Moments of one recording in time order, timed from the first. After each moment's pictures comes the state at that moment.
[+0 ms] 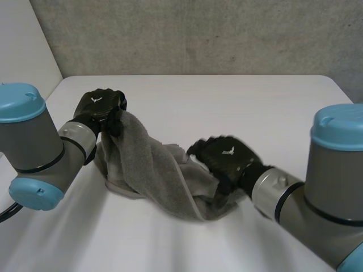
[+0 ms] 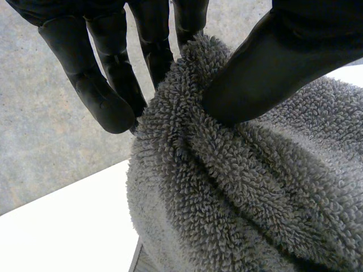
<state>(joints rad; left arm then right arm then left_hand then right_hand) 4.35 -1.98 -1.50 3.36 -1.50 3.22 2.15 -1.29 1.60 0.11 1.30 2.91 1.42 1.58 1.60 1.58 1.62 0.24 0.25 0.25 0.25 0.06</state>
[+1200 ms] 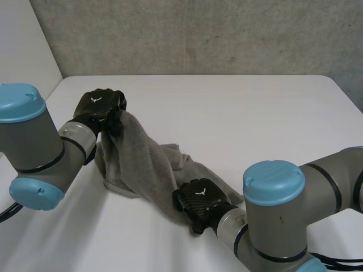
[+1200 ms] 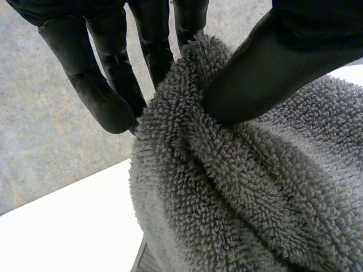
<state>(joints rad) 4.35 -1.98 -1.50 3.37 -1.50 3.22 2.32 -1.04 1.62 -0.06 1.42 2.98 1.42 1.58 1.60 1.58 1.62 0.88 0.88 0.87 0.86 0.69</state>
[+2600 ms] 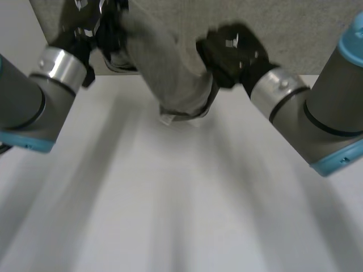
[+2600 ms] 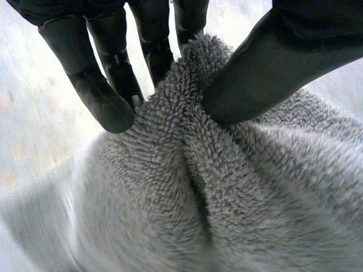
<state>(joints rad) 4.37 -1.90 -1.33 3.66 -1.31 3.08 2.09 -1.17 1.15 -0.09 1.26 2.75 1.42 1.58 1.60 1.58 1.62 1.33 1.32 1.34 1.34 1.17</state>
